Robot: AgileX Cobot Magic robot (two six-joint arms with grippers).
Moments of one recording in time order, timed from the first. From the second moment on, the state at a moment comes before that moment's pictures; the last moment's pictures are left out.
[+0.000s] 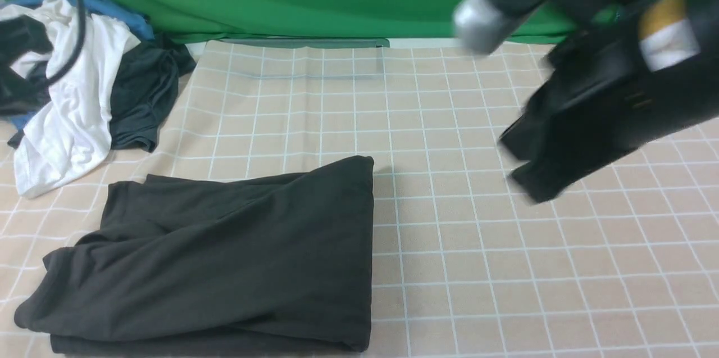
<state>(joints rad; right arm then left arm) 0.74 1.25 -1.35 -0.09 1.10 0.04 0.09 1.09 -1.13 -0.09 0.91 -0.20</state>
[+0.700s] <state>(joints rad) 0.74 0.39 -0.84 -0.15 0.73 0.08 0.09 0.84 -0.62 -0.21 0.40 -0.13</state>
